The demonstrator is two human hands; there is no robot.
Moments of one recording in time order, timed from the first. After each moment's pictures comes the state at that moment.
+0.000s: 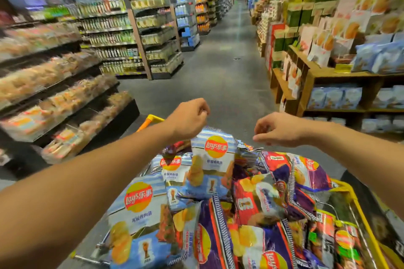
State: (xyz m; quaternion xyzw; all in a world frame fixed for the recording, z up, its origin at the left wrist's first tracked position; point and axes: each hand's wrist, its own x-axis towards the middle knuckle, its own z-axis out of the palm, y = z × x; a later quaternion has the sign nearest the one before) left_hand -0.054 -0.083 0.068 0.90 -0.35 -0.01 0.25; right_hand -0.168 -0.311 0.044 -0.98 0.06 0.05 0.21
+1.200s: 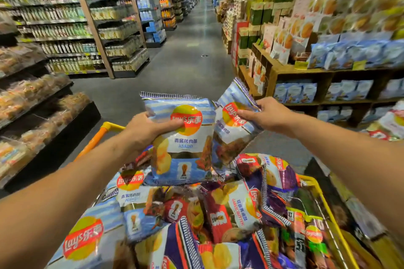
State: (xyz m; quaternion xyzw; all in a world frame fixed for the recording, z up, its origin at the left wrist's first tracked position) left_hand -0.013 -0.096 0.028 0.73 -0.21 -0.23 0.61; right_hand -0.147 -0.372 0.031 -0.87 0.21 -0.09 0.44
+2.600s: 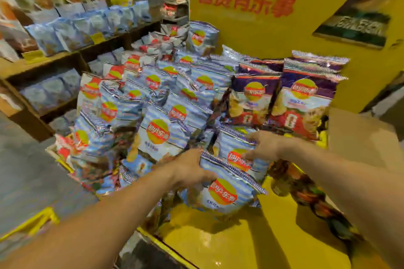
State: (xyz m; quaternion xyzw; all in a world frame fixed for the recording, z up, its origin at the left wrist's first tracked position) left_hand -0.564 -0.577 -0.105 0.53 -0.69 -0.48 0.09; right_hand -0.797 -0.606 -0.070 -0.68 0.66 0.10 0.30
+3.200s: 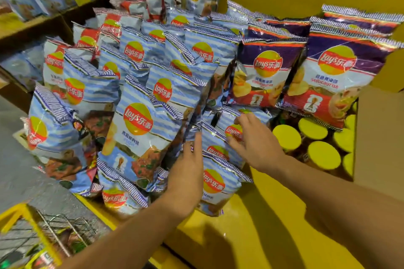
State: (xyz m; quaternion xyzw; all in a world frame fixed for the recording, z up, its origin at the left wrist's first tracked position) left_hand -0.599 -0.582 -0.206 0.65 -0.75 -0.14 0.04; right_hand -0.792 -0.633 -0.187 -0.78 0.61 -0.12 0.09
